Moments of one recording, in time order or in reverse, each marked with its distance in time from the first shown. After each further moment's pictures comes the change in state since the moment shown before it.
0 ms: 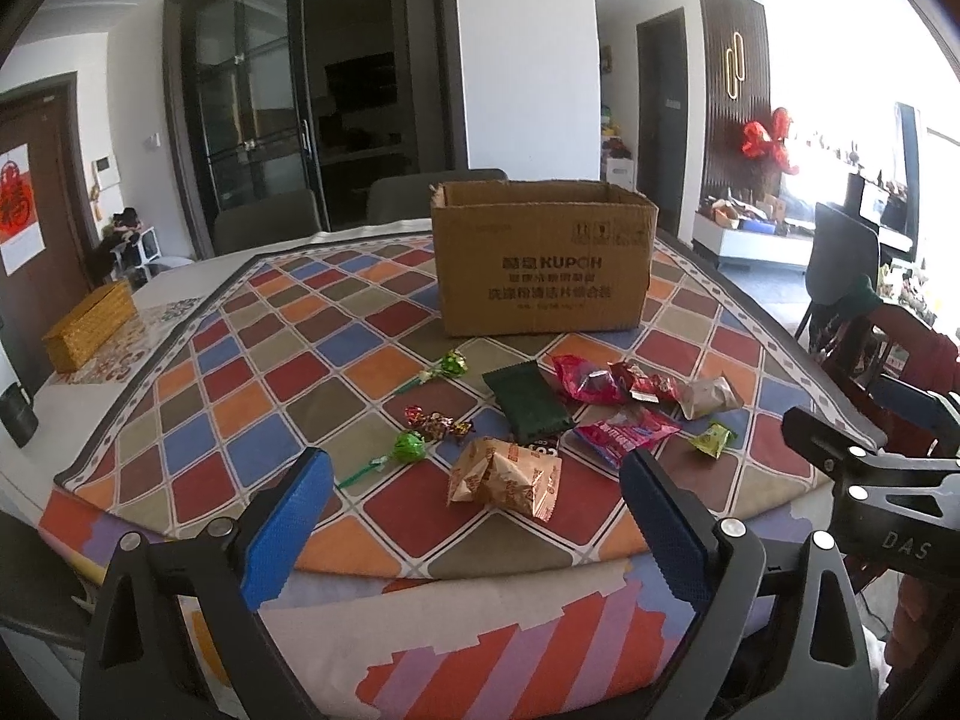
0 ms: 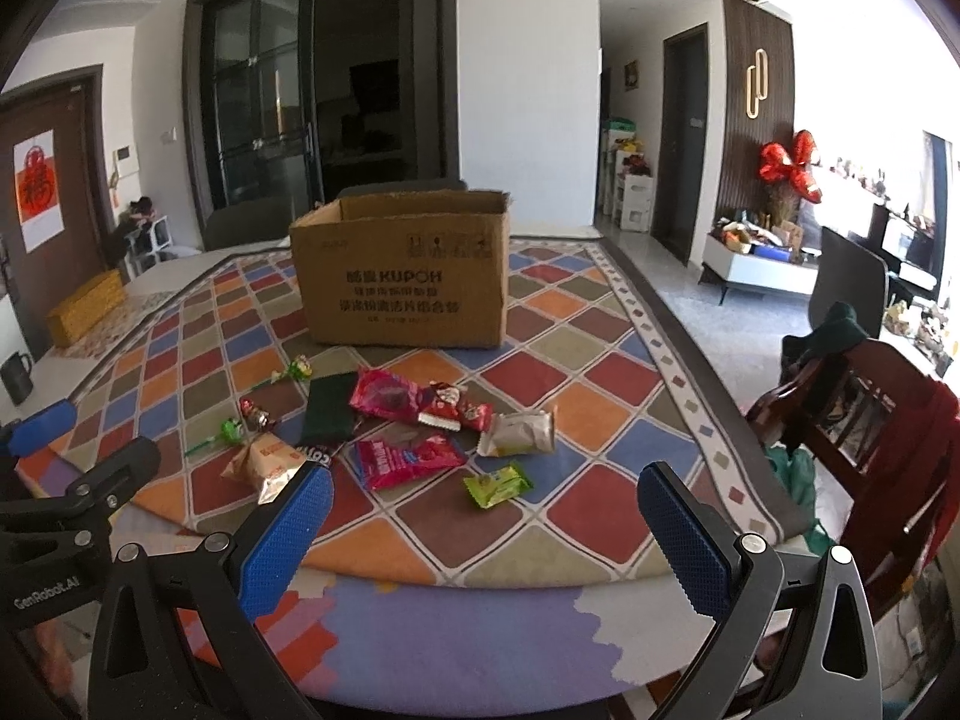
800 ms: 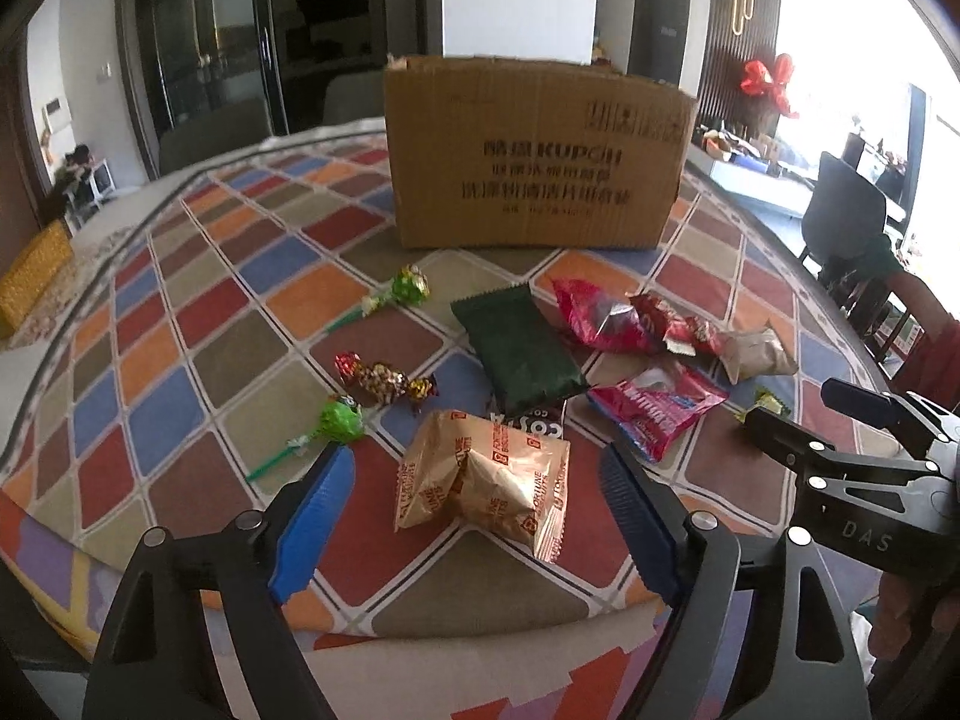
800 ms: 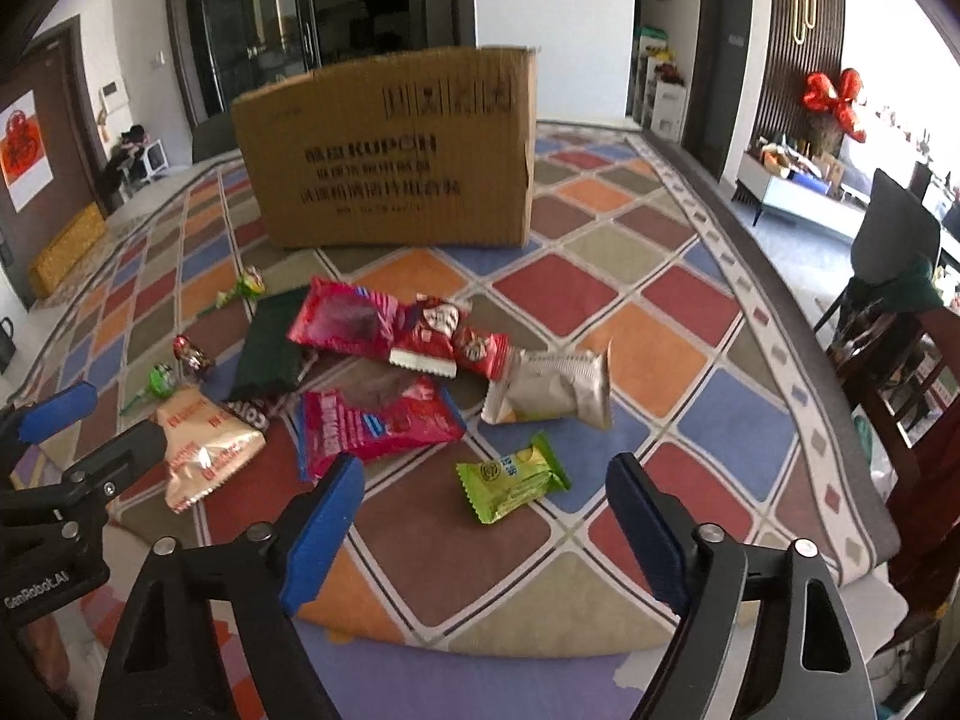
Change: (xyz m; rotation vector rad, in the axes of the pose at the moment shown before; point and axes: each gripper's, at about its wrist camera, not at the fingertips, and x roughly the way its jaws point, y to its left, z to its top) left arm 0.108 -0.003 -0.003 -0.027 0.230 -0.087; right arm 0.115 0.000 -0.002 -0.015 0.260 0.043
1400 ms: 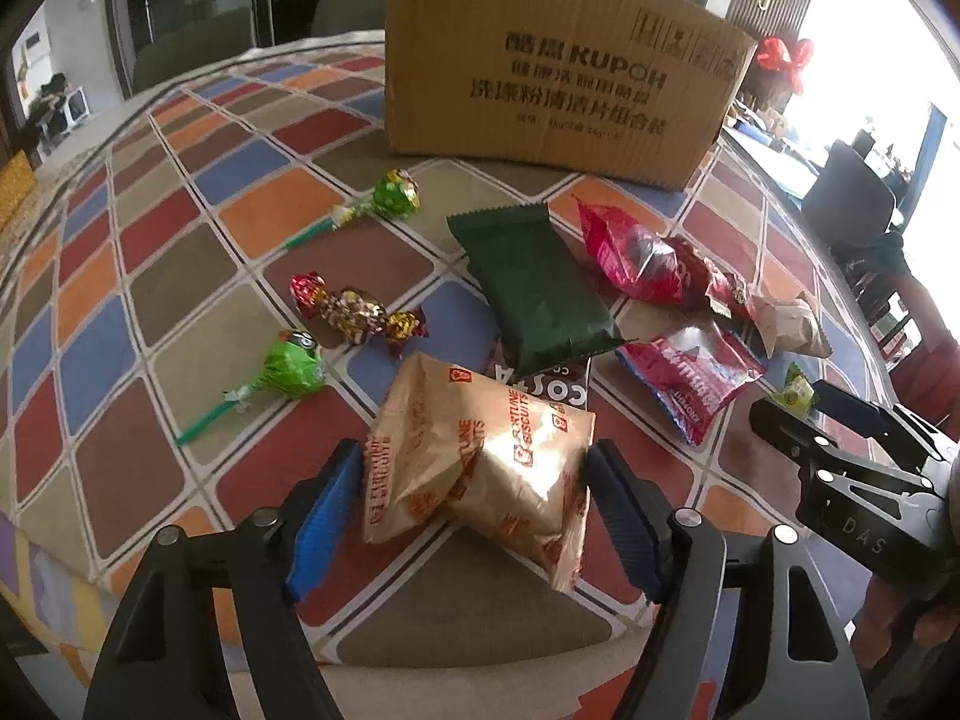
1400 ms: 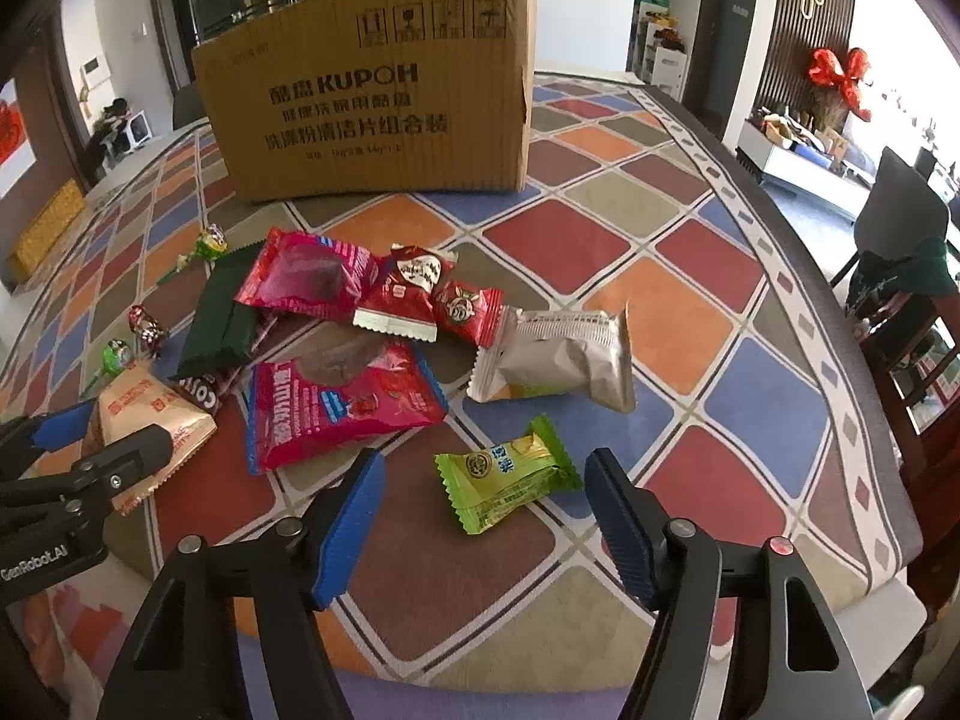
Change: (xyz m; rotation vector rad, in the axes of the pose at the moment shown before) left arm 0.050 0.014 -0.003 -0.071 0.180 -0.080; right arm 0.035 -0.001 0.000 -0.001 0.103 -0.022
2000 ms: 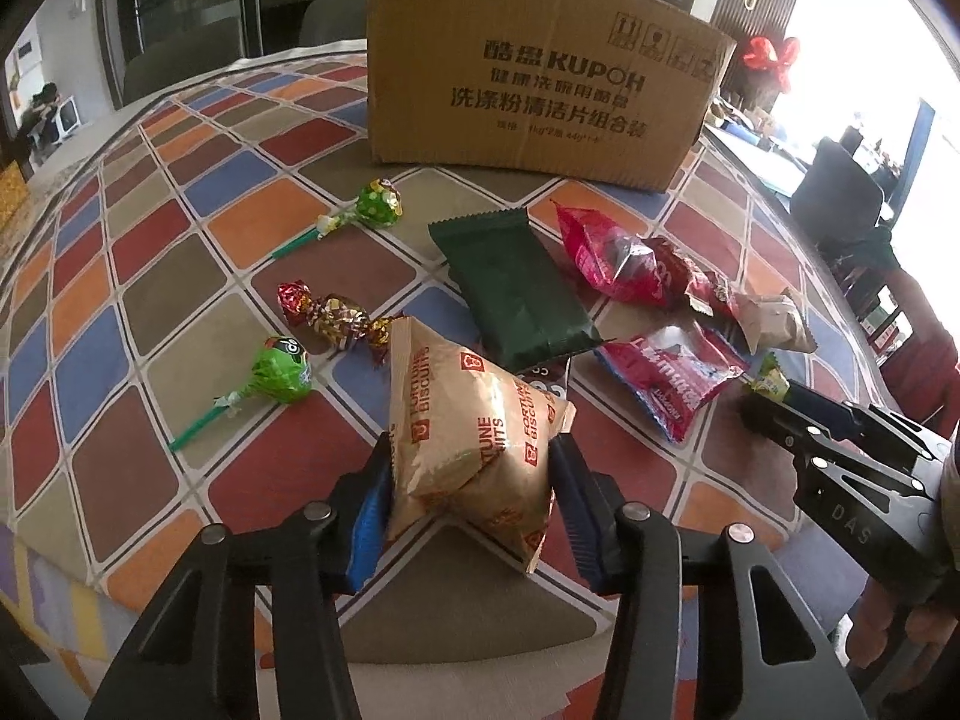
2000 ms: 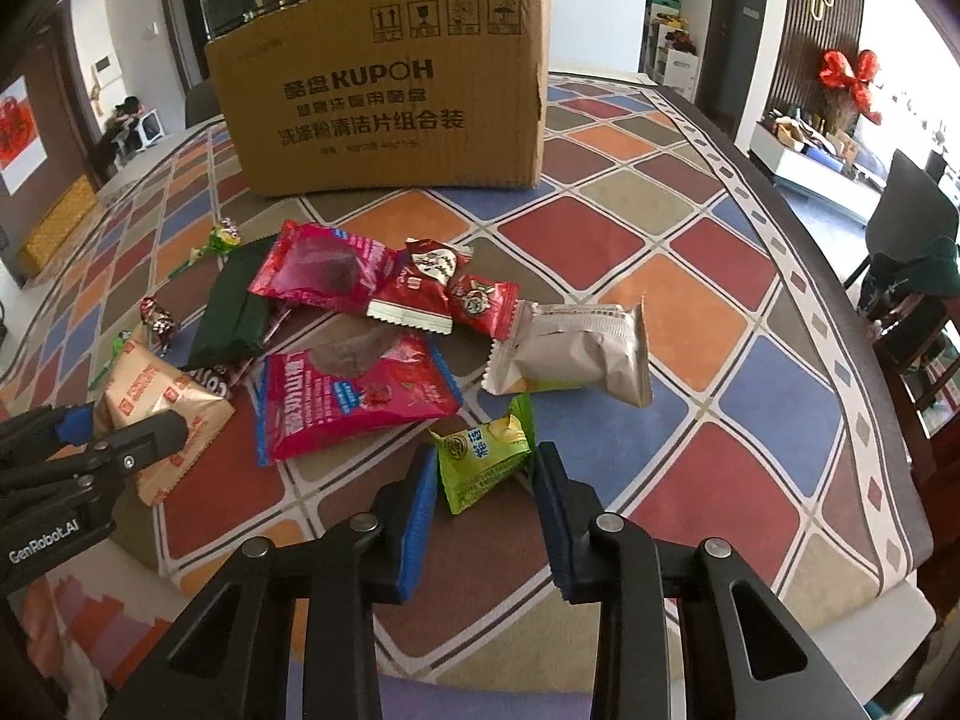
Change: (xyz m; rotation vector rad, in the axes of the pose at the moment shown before) left arm -0.008 -0.007 -0.002 0.025 -0.027 -0.015; right arm -0.002 0.002 -0.004 -0.012 -0.011 0.031
